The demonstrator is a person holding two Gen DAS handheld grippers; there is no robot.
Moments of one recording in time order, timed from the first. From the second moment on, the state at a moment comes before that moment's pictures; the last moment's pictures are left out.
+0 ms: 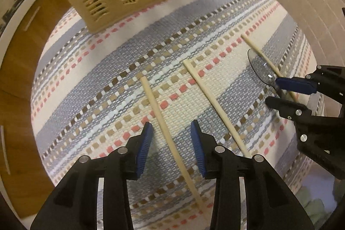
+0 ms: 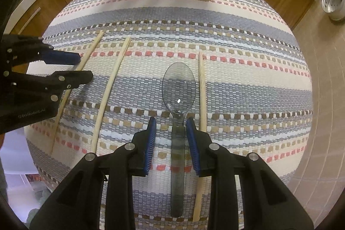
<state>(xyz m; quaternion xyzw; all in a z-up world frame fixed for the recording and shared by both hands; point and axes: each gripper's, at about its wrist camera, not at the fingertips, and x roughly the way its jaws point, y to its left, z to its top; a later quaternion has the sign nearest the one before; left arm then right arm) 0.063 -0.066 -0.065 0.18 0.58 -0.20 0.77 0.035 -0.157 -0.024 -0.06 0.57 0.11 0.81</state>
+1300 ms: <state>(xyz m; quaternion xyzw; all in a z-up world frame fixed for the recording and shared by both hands) 0.029 0.012 0.062 -0.09 0.36 -0.21 0.91 0.014 -0.191 0.069 0.05 0.41 0.18 0.89</state>
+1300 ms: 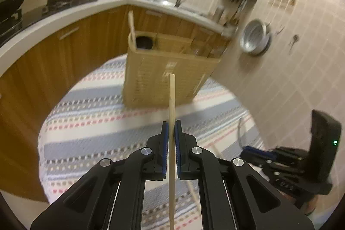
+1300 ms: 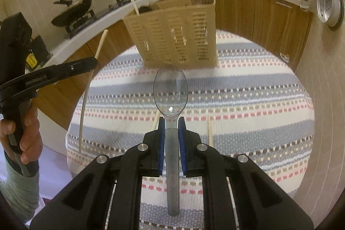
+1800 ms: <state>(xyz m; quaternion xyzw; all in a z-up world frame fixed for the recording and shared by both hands) 0.059 0.000 0.137 -0.16 0.17 -0.23 0.95 0.071 -0.193 0.160 0.08 0.26 0.18 0.95</state>
